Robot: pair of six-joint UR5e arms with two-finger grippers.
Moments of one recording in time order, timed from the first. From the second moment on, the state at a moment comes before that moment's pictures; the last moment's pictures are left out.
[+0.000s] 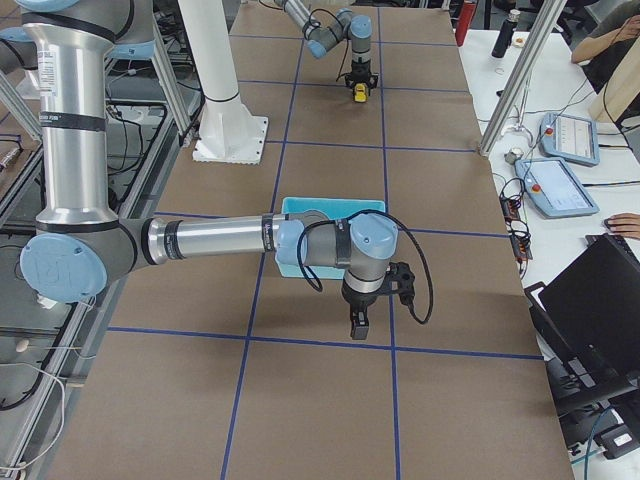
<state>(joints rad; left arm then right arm) -0.70 -2.00 -1.60 -1.79 -1.92 0.60 1.54 -1.60 1.72 -1.70 2.29 -0.08</state>
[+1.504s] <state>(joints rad) -0.70 -1.96 -1.69 -1.77 -1.94 0.57 1.53 -1.59 1.70 -1.70 2.29 -0.07</state>
